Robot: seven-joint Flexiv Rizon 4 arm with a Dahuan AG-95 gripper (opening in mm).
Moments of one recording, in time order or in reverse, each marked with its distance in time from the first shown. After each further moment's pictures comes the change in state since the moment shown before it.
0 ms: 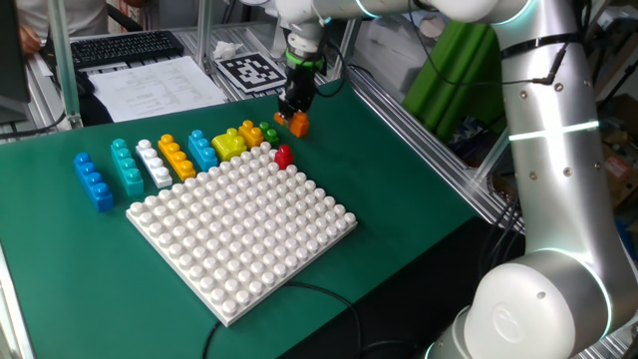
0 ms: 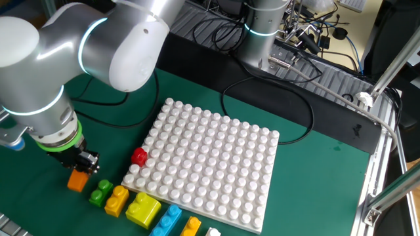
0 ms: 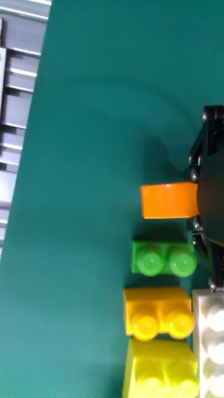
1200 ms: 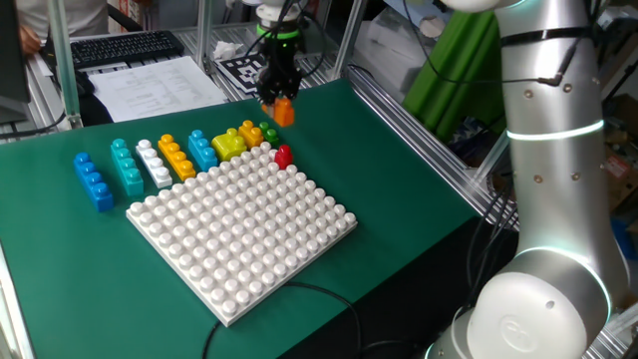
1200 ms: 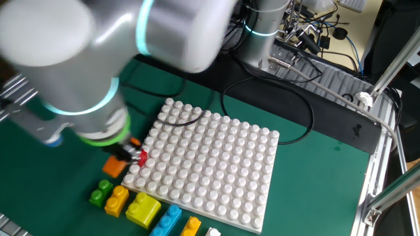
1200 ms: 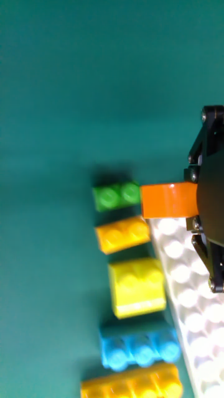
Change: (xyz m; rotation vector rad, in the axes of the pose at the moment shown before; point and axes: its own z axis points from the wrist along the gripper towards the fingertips) arm 0.049 0.107 -0.077 0.063 0.112 0.222
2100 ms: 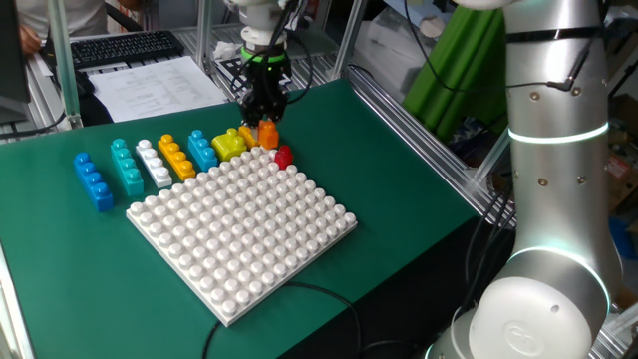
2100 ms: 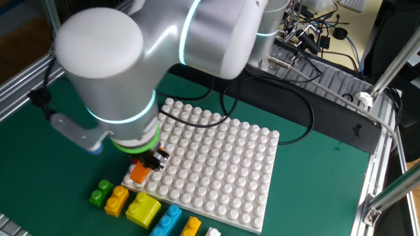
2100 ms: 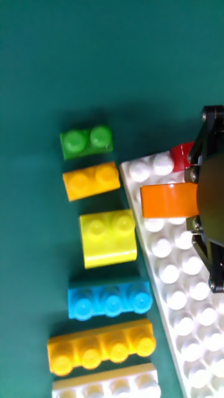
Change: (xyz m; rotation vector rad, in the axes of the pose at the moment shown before) arm 0.014 0.049 0.035 -0.033 -0.018 -0.033
